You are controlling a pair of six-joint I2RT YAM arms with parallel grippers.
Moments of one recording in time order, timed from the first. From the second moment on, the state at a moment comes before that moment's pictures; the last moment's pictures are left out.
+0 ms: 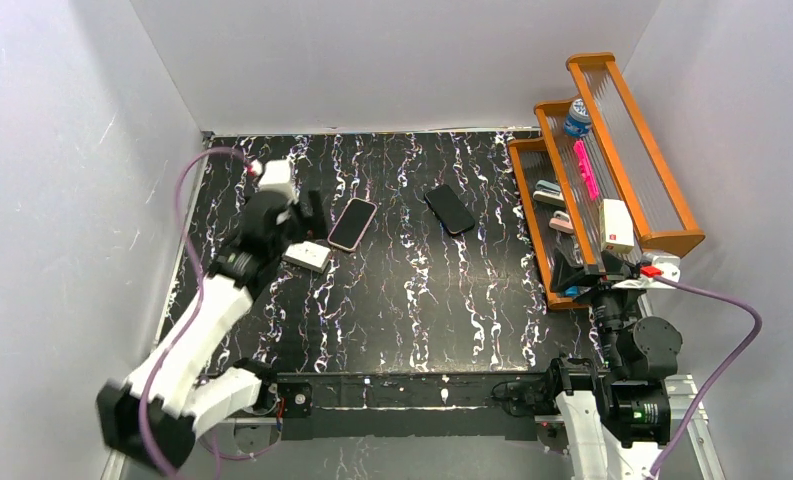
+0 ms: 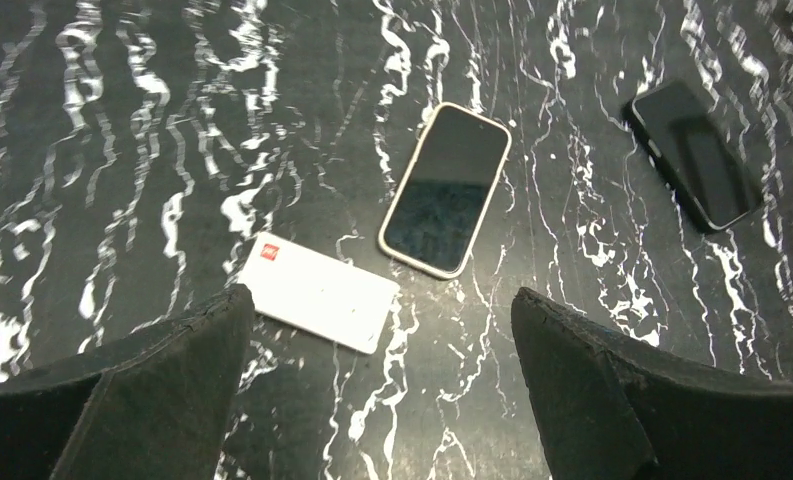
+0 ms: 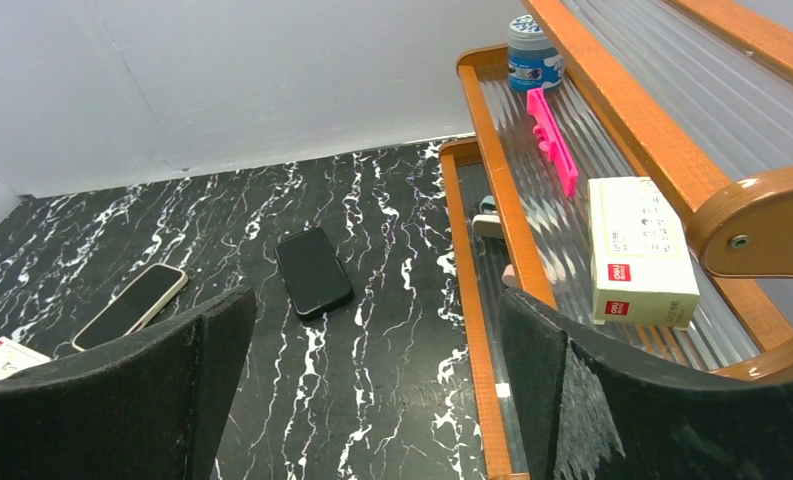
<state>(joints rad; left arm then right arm) -0.39 0.87 0.81 -0.36 -0.30 -0.28 0.02 0.08 0.66 -0.48 -0.04 0.21</state>
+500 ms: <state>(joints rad) -0.40 1.65 1.34 -0.50 -0.18 -0.17 0.08 0.04 0.66 -0.48 -0.05 0.21</state>
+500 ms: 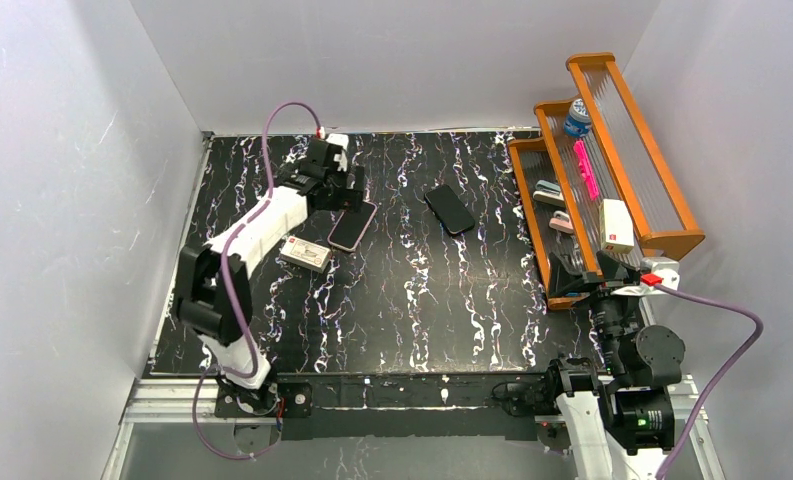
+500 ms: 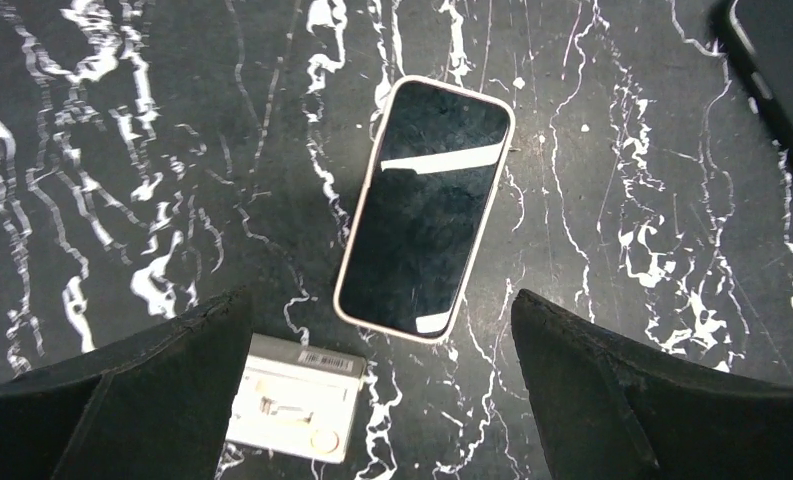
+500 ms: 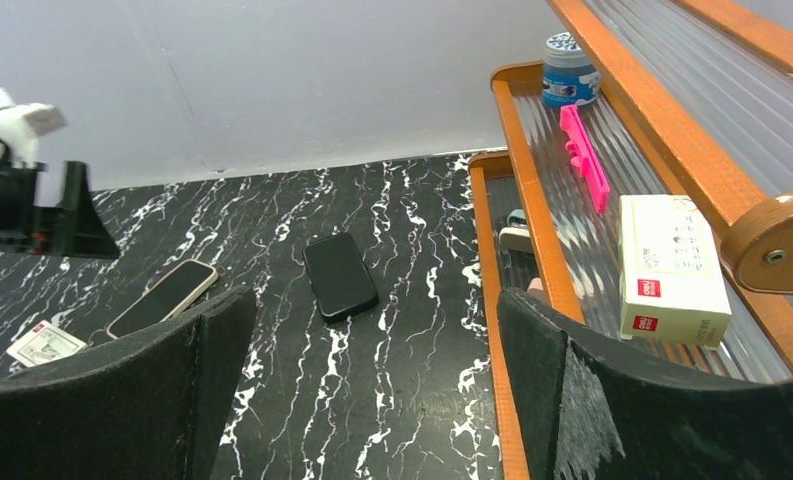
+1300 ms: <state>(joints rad) -0.40 2.15 1.65 -0.59 -0.06 0.02 0.13 0.04 0.66 -0.47 -0.11 0.21</state>
